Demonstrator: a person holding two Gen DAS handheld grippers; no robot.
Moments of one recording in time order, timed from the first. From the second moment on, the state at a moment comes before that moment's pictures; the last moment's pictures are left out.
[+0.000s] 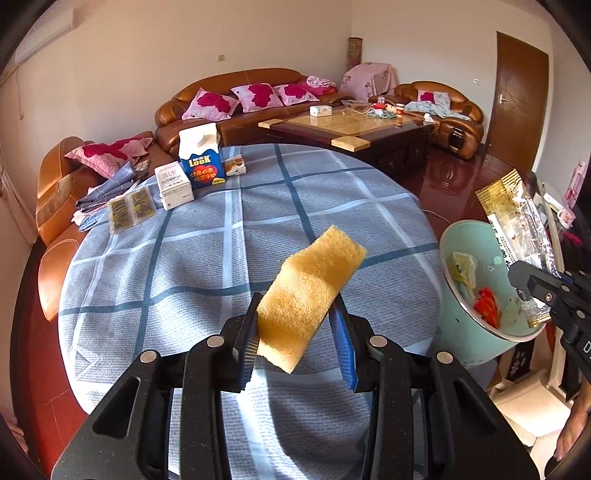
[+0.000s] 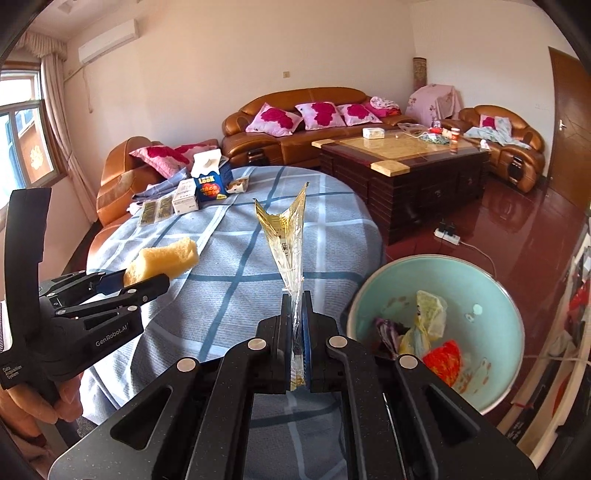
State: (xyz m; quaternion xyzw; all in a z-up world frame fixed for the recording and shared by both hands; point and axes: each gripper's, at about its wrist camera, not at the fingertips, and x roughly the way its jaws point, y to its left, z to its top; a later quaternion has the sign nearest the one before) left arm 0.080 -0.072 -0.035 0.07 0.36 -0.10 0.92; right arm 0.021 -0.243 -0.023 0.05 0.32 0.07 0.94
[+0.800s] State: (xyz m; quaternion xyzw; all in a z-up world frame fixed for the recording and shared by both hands) left arm 0.063 -0.164 -0.025 0.11 0.35 -0.17 0.92; right arm -0.003 -0.317 -0.028 0.11 0.29 -0.02 0.95
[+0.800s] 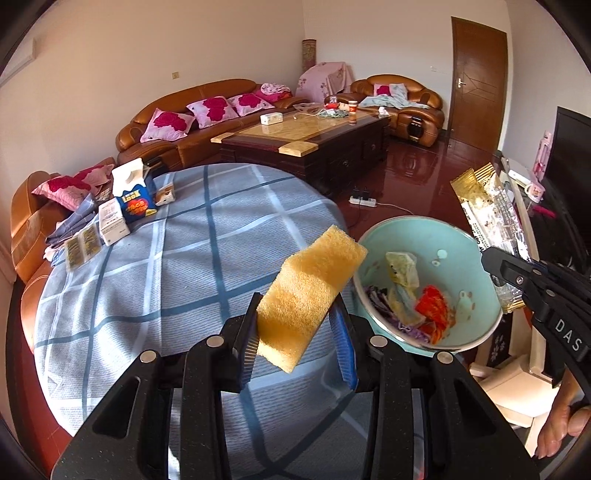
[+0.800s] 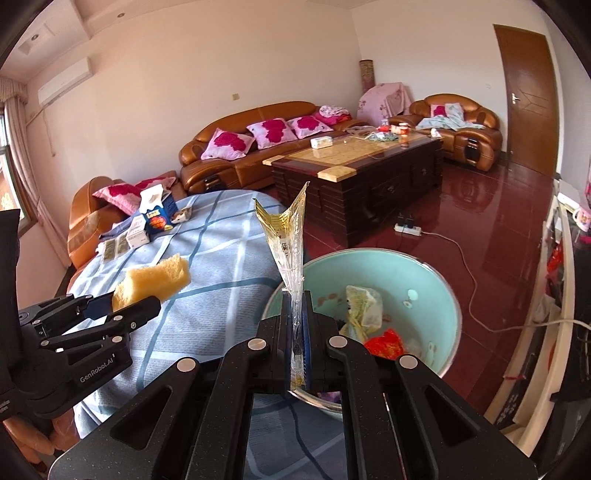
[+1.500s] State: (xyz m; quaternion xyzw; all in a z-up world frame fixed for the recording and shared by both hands) left arm 0.067 -0.244 -0.028 0.12 0.35 -0.21 0.90; right arm -0.015 -0.374 -0.043 0.15 0.28 -0.11 0.94
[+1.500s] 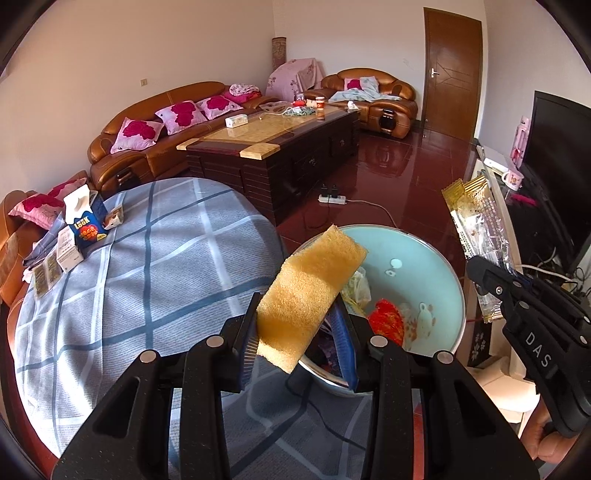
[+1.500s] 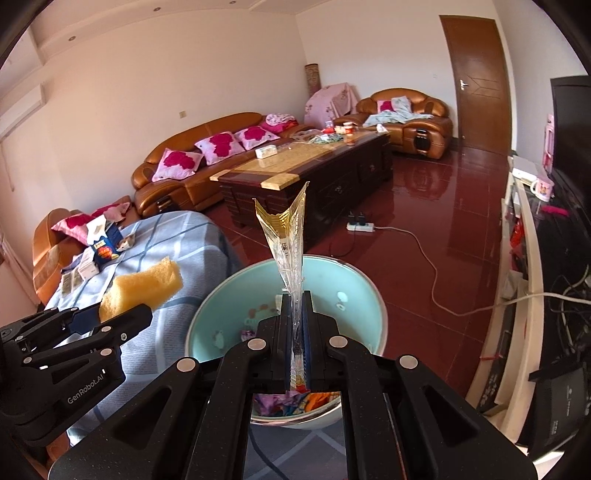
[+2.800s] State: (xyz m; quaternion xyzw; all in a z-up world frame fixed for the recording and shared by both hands) left arm 0.112 -0.306 -0.083 0.15 0.43 -0.19 0.87; right arm 0.044 -0.416 -0.109 0.19 0.37 -0.13 0.90
